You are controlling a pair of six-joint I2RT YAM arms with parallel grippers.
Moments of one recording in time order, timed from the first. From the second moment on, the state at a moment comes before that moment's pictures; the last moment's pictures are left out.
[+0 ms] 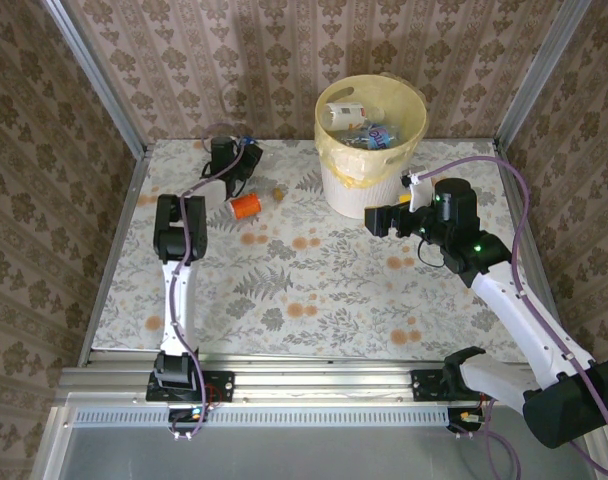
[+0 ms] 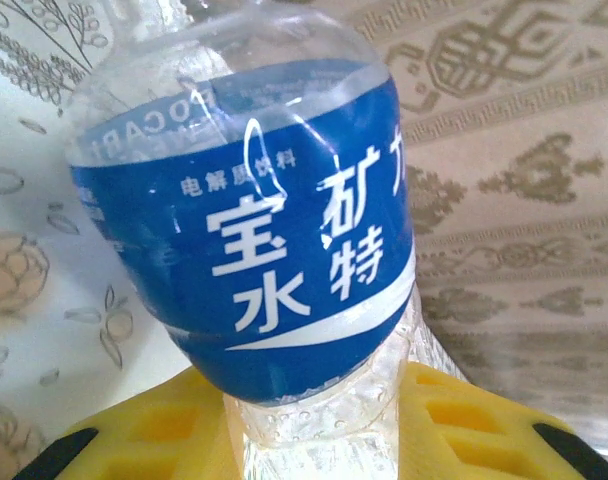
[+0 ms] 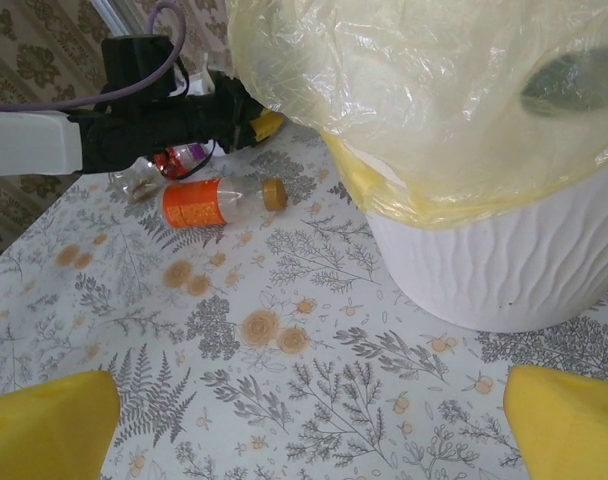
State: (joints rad) left arm -0.17 2.48 1.81 0.24 0.33 -1.04; right arm 0.29 1.06 0.96 -0.35 -0.27 0.16
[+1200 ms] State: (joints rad) left arm -0.19 1.57 1.32 0.39 0.45 -0.63; right arm 0.31 0.98 0.96 -0.36 -0.26 0.19
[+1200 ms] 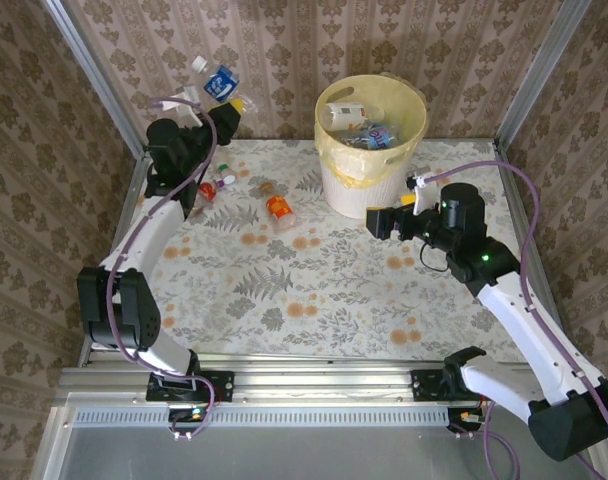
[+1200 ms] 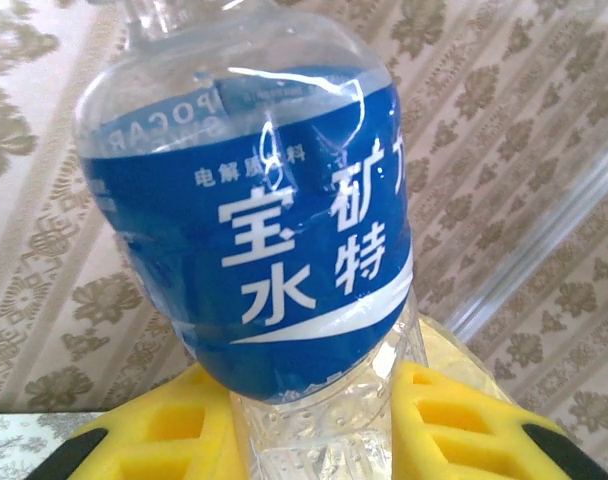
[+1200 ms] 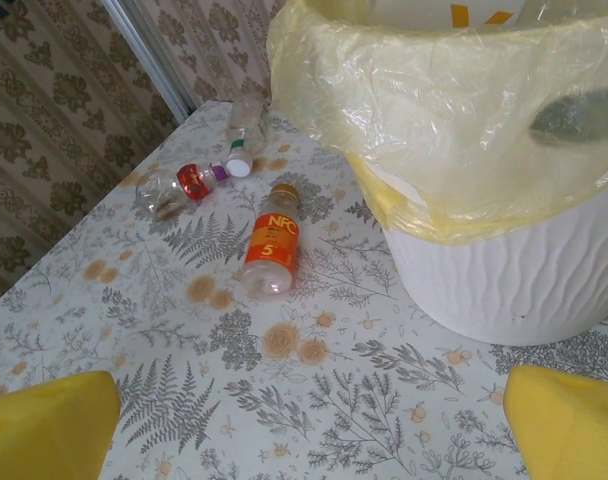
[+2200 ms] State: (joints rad) left arm -0.40 1.74 1.93 -0.30 0.51 -0.45; right arm 0.31 0.84 0.96 -0.43 -0.21 0.20
